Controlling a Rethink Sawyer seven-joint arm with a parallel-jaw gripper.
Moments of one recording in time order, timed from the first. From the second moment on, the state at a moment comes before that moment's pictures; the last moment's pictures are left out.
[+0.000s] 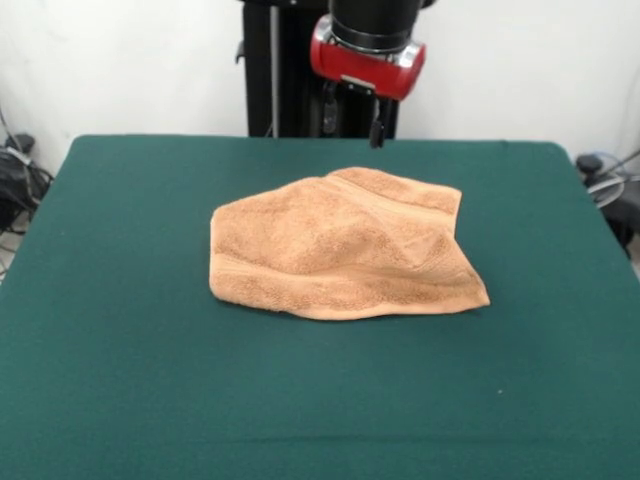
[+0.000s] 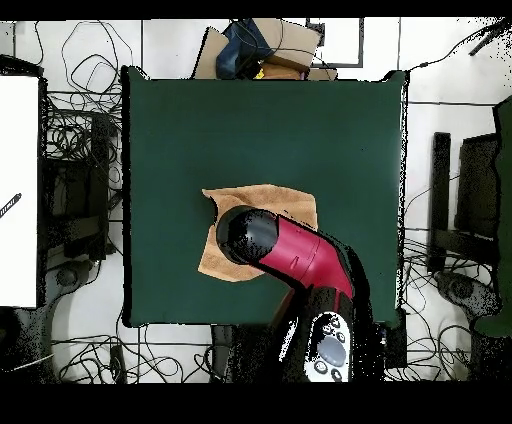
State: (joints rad) arm -0.05 -0.71 -0.27 1.83 0.25 0.58 1.67
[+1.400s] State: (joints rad) arm -0.09 -0.51 -0.25 1.79 0.25 0.48 1.67
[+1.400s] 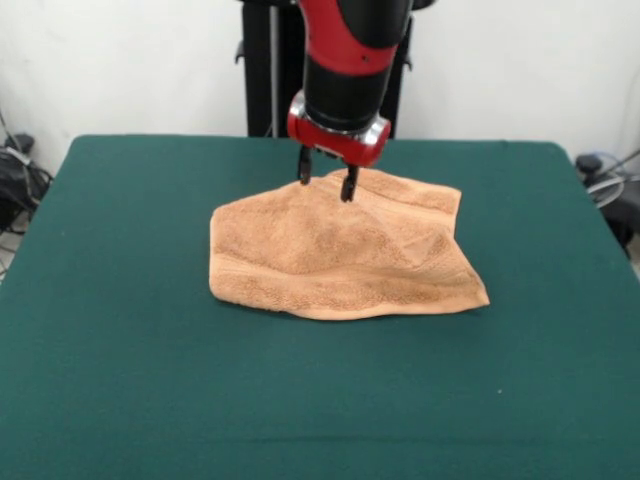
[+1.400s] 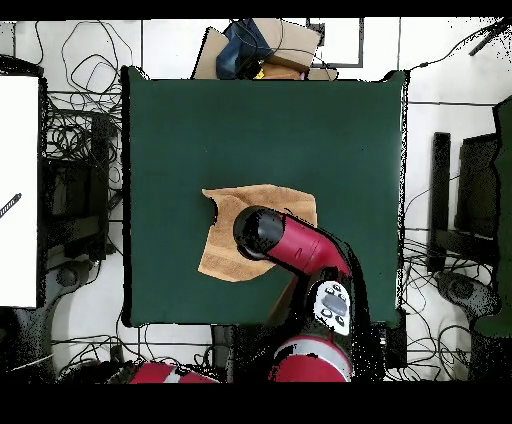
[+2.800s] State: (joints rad) arm -0.14 -0.45 -0.23 1.78 0.25 0.42 1.67
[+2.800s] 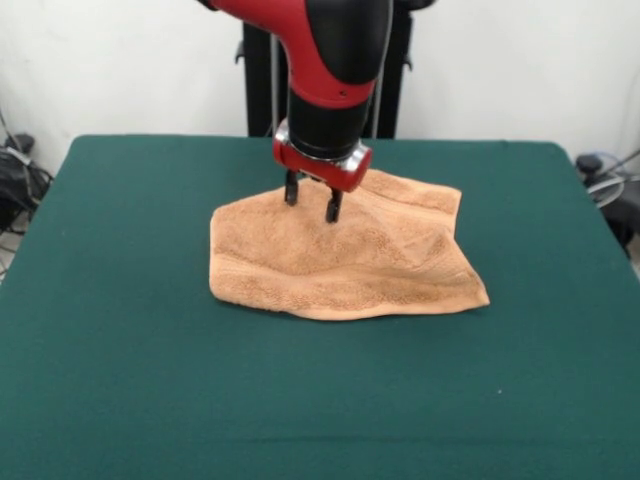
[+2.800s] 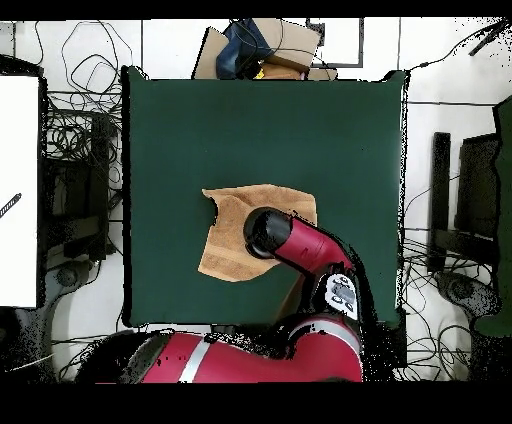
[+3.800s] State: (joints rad) arm -0.15 -0.37 -0.22 1.70 0.25 0.42 1.67
